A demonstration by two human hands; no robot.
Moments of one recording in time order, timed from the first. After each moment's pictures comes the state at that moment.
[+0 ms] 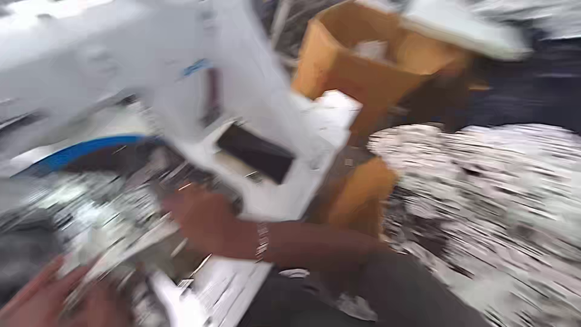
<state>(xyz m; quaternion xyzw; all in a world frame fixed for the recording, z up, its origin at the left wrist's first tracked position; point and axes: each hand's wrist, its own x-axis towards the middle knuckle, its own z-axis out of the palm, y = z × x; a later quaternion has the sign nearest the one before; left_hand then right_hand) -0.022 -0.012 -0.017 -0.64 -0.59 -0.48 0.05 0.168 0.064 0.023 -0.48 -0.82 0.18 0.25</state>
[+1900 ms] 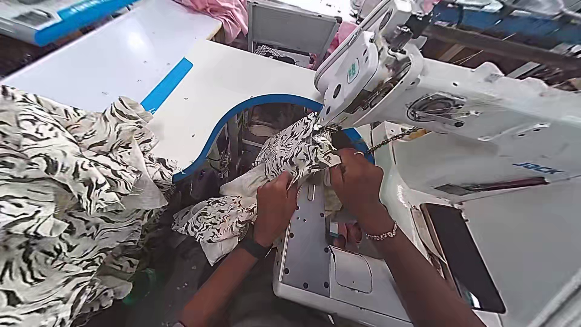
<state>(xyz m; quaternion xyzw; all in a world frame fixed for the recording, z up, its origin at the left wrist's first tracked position) -0.008 -0.035 -0.016 -0.37 -0.79 -0.48 -0.05 0.079 0.113 0.031 -0.20 -0.92 -0.01 0.34</state>
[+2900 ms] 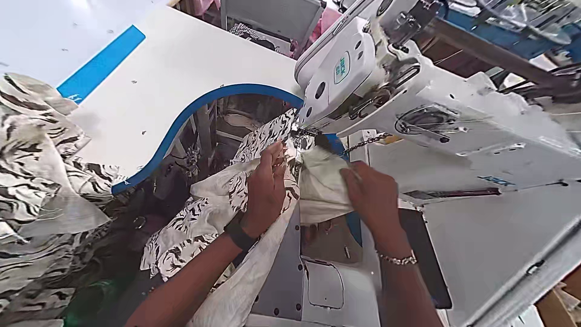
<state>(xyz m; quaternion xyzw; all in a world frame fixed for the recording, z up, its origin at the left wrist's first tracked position) -0.019 0.021 -0.019 -0.34 -0.68 -0.63 -0.14 0.130 0.151 0.050 -0.32 -0.93 0.05 0.15</state>
